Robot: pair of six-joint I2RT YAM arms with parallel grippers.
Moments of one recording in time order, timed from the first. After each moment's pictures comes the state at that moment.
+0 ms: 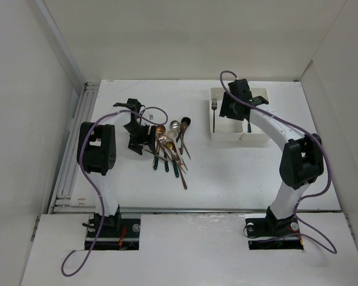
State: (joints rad) left arm -0.17 2.00 1.41 -0.94 0.35 -0.06; right arm 0.35 1.79 1.49 -0.54 0.20 0.46
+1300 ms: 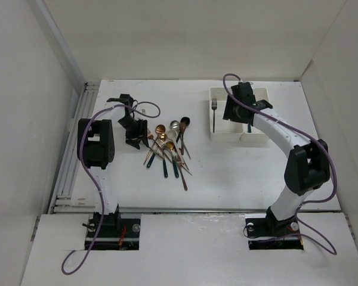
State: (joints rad) left arm -0.08 2.09 1.53 -0.97 0.36 -0.08; right arm 0.35 1.71 1.42 -0.54 0.26 0.45
